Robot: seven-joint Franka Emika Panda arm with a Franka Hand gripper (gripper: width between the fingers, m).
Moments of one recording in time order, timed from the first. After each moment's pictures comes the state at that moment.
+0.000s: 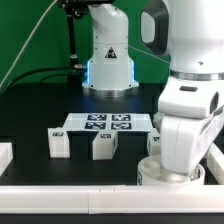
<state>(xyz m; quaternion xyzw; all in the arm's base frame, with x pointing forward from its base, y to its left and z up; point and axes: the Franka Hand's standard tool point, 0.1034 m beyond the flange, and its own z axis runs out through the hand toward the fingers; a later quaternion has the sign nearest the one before) 0.614 0.107 0.015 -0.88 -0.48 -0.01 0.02</state>
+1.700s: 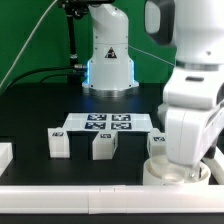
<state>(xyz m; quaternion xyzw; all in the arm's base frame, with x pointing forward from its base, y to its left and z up) 0.617 0.110 0.042 -0.88 -0.48 -0.01 0.02</state>
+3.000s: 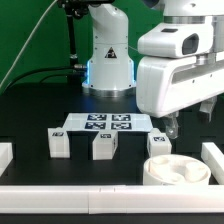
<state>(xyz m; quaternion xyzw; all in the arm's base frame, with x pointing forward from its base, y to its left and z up) 0.593 0.091 0.083 -0.95 -0.32 -0.01 0.01</state>
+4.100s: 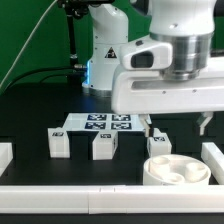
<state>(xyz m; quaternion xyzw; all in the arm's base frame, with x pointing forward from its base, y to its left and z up) 0.558 0.069 0.059 -1.00 0.00 0.08 0.01</state>
